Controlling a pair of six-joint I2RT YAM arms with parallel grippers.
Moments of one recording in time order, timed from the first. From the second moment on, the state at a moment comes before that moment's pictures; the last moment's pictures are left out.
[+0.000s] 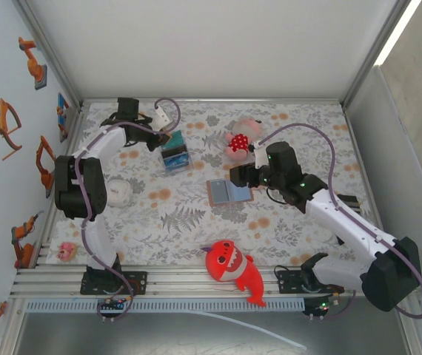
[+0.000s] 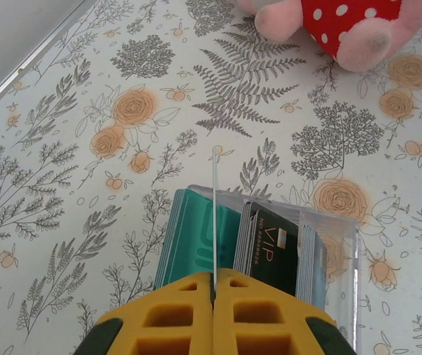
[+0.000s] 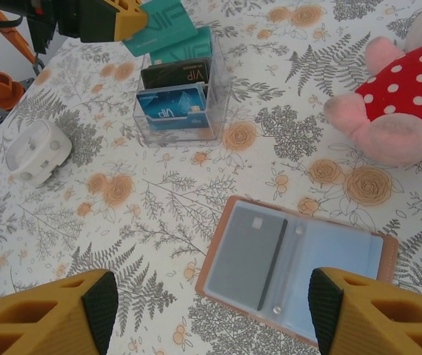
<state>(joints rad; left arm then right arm) -0.19 1.95 1.51 -0.50 0.59 0.79 0.58 1.17 0.88 -0.31 -0.24 0.30</state>
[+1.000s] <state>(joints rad) -0.18 2.07 1.60 -0.61 0.60 0.85 0.58 1.18 0.90 -0.32 -0.23 0.30</state>
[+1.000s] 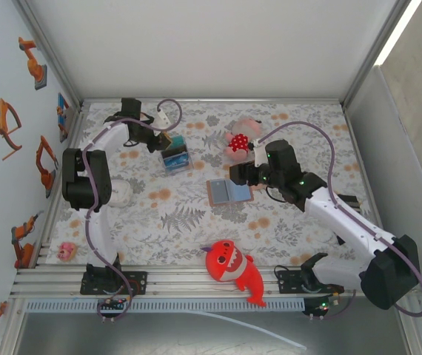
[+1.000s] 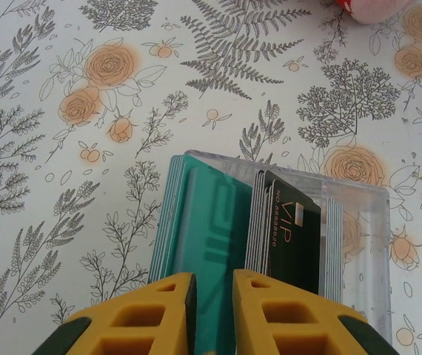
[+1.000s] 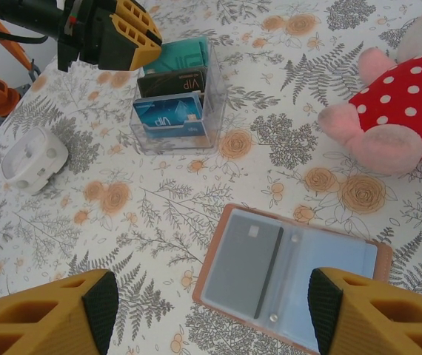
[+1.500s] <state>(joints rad) -0.21 1.66 1.29 -0.39 0.57 0.66 0.63 1.28 0.95 -0.43 -0.10 0.31</state>
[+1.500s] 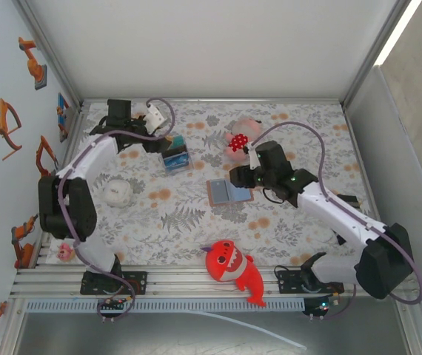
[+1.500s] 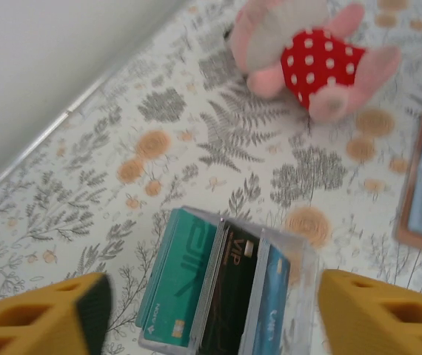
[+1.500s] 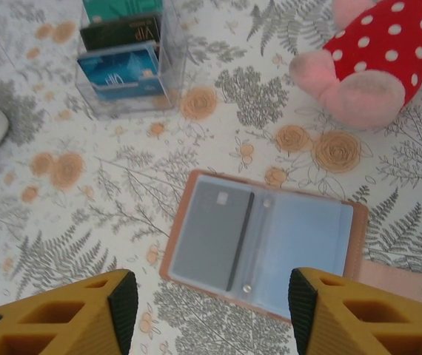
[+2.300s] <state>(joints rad) -0.34 1.00 0.64 -0.04 0.01 -0.14 0.84 1.79 1.22 -0.63 0.09 0.28</state>
